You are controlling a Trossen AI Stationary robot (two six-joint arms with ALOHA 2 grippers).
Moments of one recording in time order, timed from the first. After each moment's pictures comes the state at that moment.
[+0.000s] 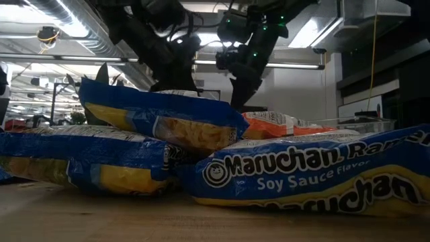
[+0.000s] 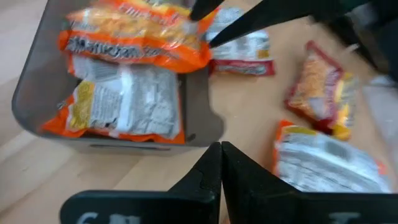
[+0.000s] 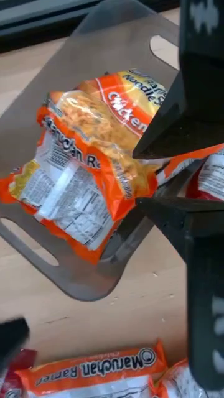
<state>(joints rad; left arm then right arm) 0.21 1.49 0.87 -0.10 -0.06 -0.59 -0.28 1.88 1.50 -0.71 0.06 -0.12</state>
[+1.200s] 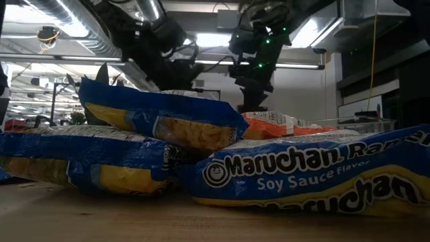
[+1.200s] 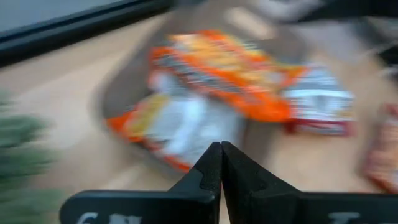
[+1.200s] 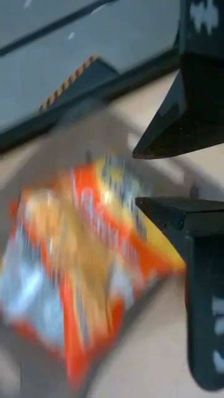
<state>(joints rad) 0.40 1.56 0.87 0.03 -0.08 -0.55 -0.47 1.87 1.50 -0.73 0.16 -0.07</state>
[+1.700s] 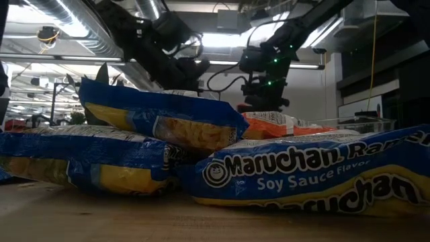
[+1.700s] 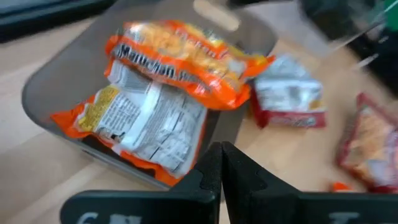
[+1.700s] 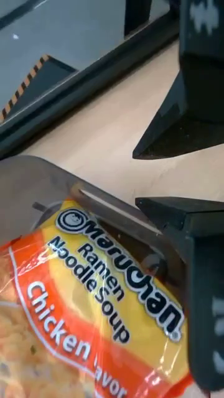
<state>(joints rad) 0.33 1.60 0.88 0.06 -0.11 -0.57 -0.56 1.87 1.37 -0.67 0.15 0.04</state>
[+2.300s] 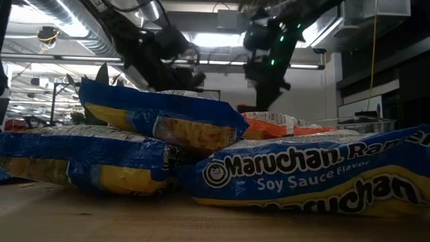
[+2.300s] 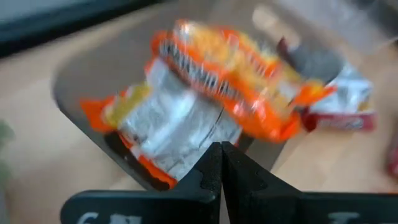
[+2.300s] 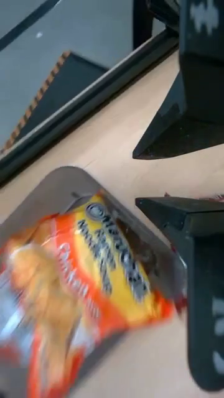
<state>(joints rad) 0.42 1.60 0.87 0.05 -0.08 -0.50 -0.52 1.72 1.38 -0.72 0.14 0.07</state>
